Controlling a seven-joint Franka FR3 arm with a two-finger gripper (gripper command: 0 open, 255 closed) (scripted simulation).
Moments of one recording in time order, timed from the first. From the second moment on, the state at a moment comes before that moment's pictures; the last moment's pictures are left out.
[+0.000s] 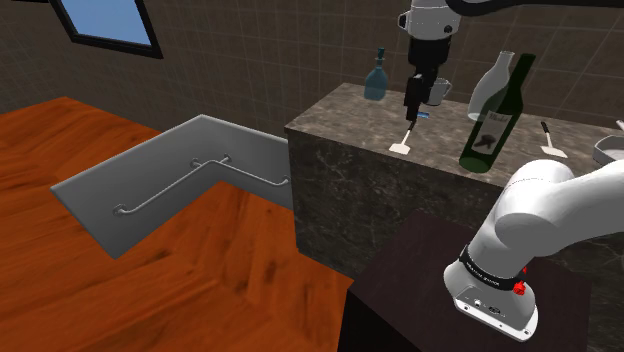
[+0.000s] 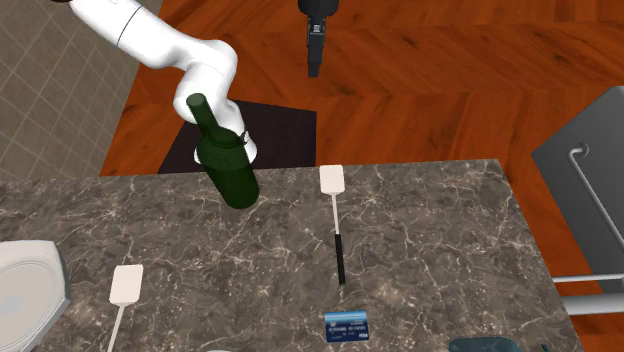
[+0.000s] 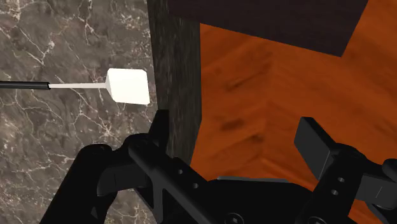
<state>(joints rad) 0.01 -0.81 0.04 -2.34 -0.09 1.49 -0.13</state>
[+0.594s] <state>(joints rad) -0.13 -0.65 0.02 -2.37 -0.09 1.69 0.12</state>
